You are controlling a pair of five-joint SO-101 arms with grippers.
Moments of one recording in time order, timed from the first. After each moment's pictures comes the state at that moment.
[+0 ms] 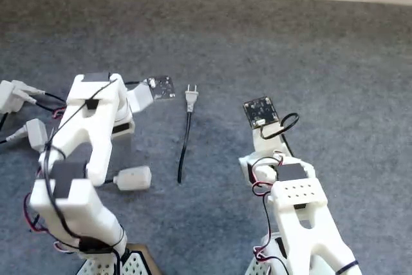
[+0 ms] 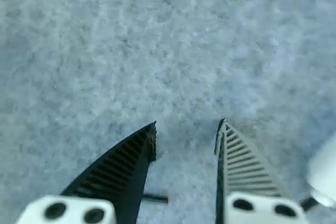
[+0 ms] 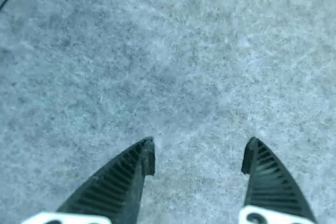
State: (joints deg) left arm -8.3 13.2 15.1 65.7 -66.2; right arm -12.7 -42.8 70.4 40.6 12.5
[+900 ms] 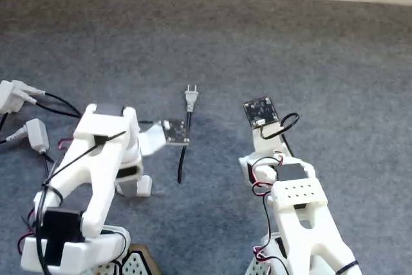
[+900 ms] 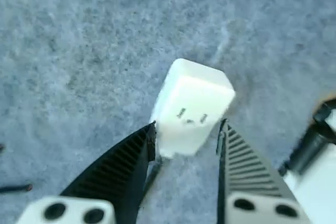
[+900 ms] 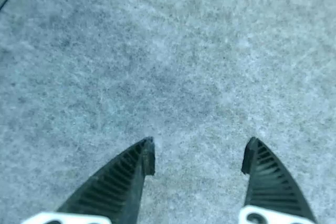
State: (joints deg) left arm -1.0 -11.0 41.2 77.3 -64.6; right arm -12.7 -42.8 70.4 40.6 12.5
